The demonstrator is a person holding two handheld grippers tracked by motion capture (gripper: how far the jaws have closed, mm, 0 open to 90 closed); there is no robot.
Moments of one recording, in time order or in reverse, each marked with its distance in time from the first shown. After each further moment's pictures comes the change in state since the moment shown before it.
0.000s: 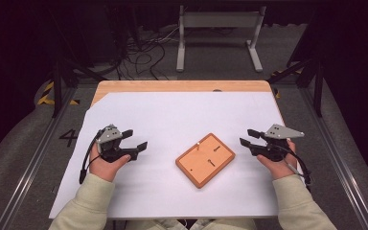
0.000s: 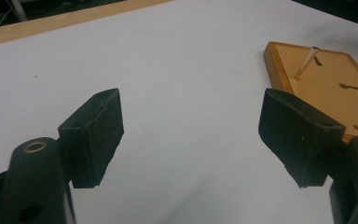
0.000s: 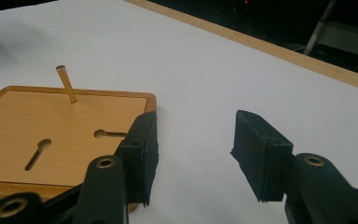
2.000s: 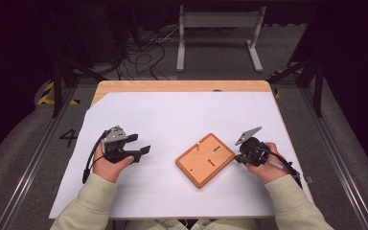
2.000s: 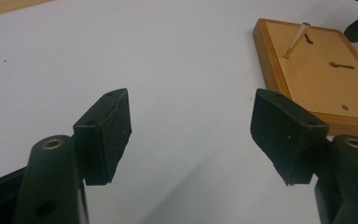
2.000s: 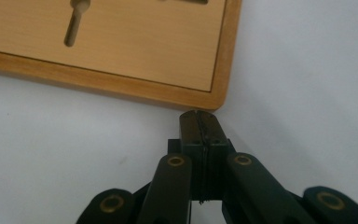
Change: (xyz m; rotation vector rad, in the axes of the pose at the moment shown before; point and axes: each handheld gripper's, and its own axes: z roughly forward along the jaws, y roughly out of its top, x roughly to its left) left arm -0.006 0.001 0.007 0.095 -0.041 0.021; right arm 0.043 0.017 0.037 0.664 0.104 -0.095
